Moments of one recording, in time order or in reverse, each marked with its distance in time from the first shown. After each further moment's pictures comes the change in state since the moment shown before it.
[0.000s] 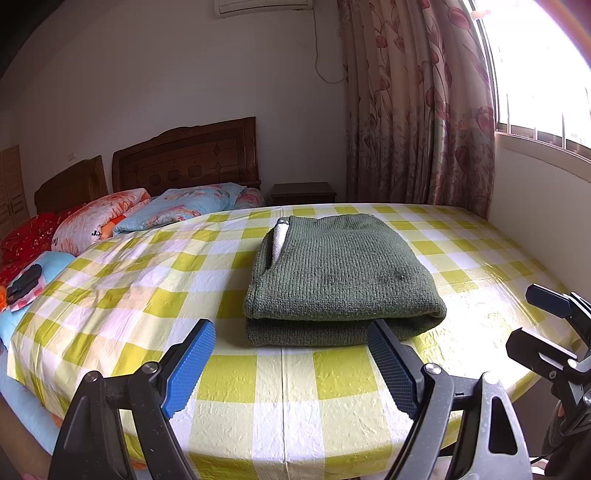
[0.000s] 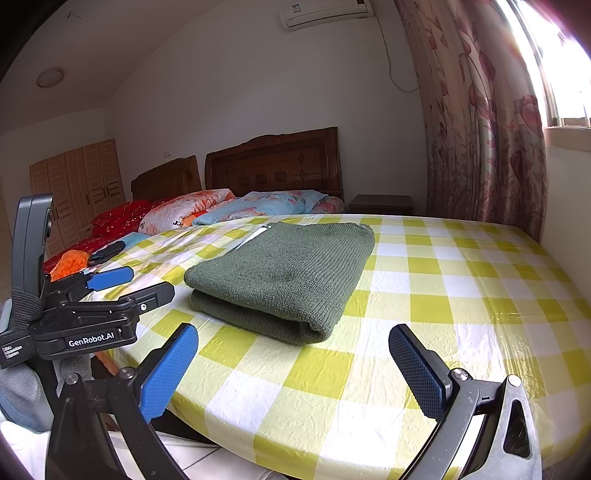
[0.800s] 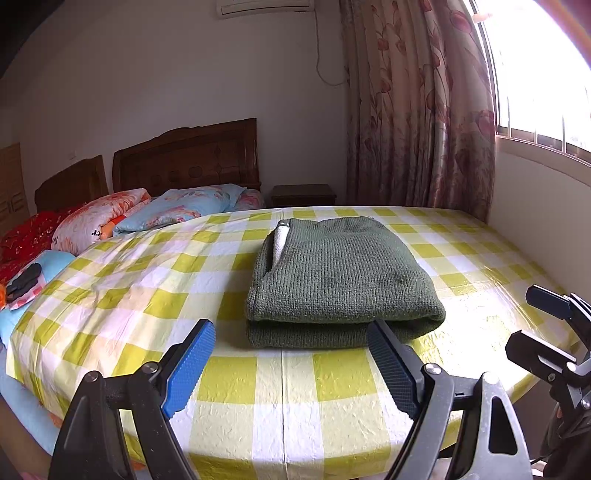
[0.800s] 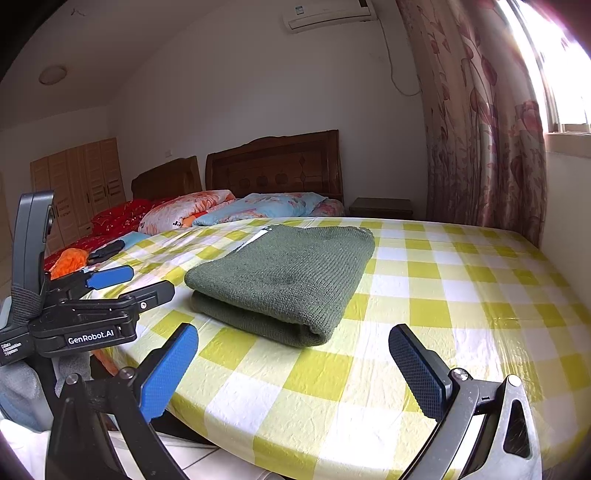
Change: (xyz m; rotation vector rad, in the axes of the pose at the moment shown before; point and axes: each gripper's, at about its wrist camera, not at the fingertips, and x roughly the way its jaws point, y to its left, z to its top) left arm -0.001 0.001 0.001 -0.003 -0.003 -0.001; right arm -0.001 0.000 0.001 -0.011 -0.007 -0.002
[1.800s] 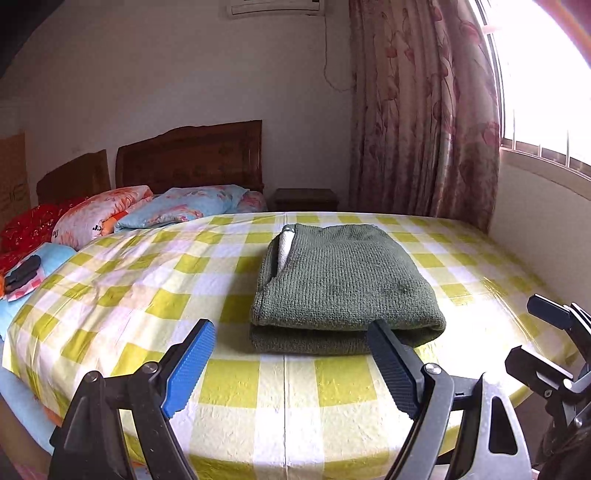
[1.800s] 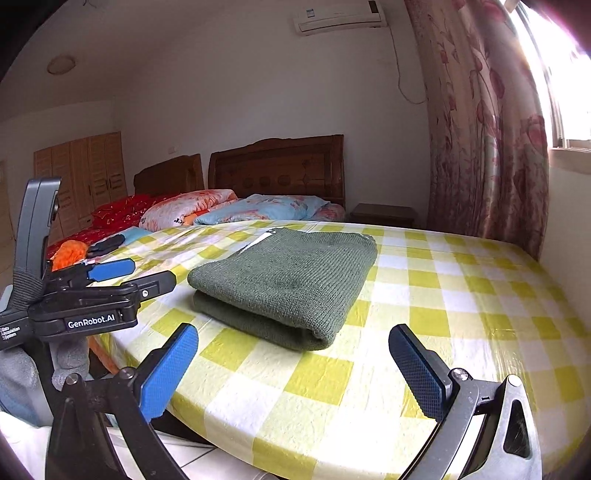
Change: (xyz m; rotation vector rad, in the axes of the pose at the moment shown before) left arm 0.000 0.007 0.003 -0.036 -0.012 -0.005; right arm -0.002 0.006 0.002 -0.039 -0.009 -0.006
